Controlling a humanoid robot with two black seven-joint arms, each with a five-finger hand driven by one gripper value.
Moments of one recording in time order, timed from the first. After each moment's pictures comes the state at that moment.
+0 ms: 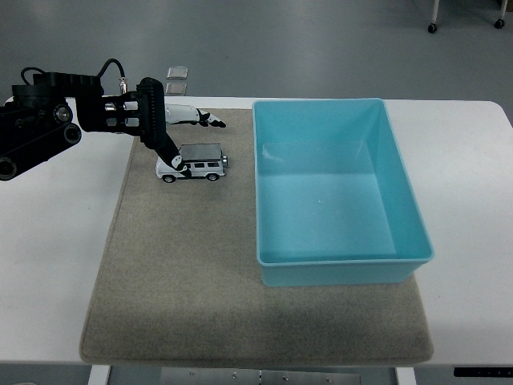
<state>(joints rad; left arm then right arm) -1.16 0.54 -0.18 -0.98 1.27 -0.34 -0.17 0.04 0.00 -0.01 0.10 -0.03 0.15 0.06</state>
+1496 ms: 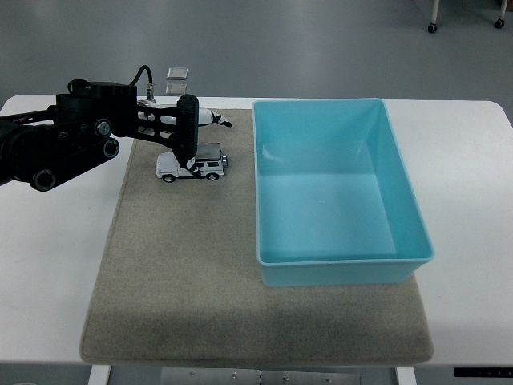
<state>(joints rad) -1.17 0.45 -0.17 -0.98 1.41 -0.27 0.04 0.04 0.00 -0.01 0.10 -0.03 0.15 0.06</state>
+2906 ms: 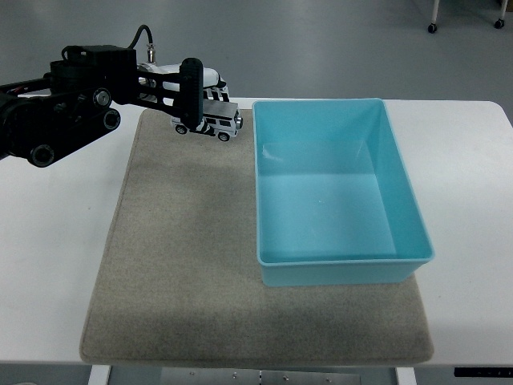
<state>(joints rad) -1.26 0.44 -0.23 -0.98 1.43 -0.25 0.04 0.04 0.00 -0.01 0.10 -0.03 0.15 0.06</state>
